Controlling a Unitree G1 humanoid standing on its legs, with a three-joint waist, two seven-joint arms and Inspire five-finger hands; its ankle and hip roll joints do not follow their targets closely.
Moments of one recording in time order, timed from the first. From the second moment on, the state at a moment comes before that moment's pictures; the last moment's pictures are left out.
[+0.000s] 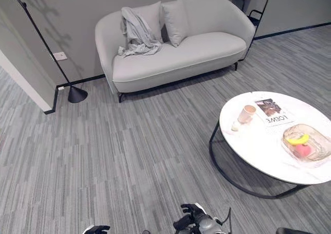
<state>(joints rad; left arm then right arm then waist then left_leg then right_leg) -0.06 0.19 -0.36 1.37 0.01 -0.08 0.01 -0.21 -0.20 0.39 1.28 -0.03 -0.05 0.03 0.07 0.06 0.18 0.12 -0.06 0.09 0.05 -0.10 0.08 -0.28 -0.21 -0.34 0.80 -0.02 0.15</state>
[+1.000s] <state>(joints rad) -0.16 0.28 -0.37 1.36 0.05 -0.06 0.02 -0.26 -0.28 0.43 1.28 0.08 -0.01 0.01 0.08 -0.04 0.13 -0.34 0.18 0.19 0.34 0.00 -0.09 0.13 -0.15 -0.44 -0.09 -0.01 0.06</state>
